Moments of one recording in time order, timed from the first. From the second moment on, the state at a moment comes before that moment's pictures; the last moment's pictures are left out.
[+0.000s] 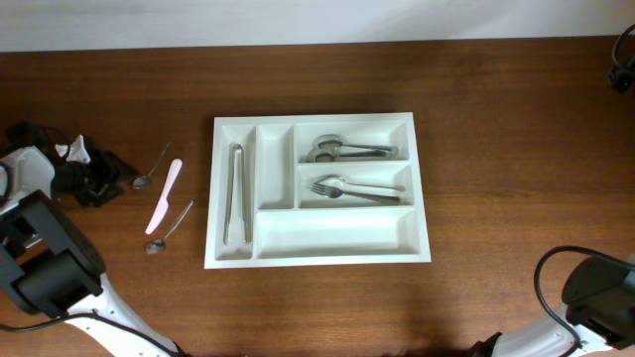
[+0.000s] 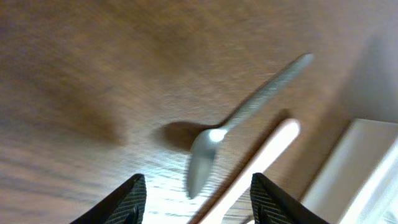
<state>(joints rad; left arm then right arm) 0.58 2.18 1.63 -0.93 0.52 -0.07 -0.61 1.87 2.25 -1.31 -0.34 0.05</state>
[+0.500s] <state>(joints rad) 0.58 2.18 1.53 -0.84 0.60 -0.08 -0.61 1.87 2.25 -1.31 -0.34 0.05</state>
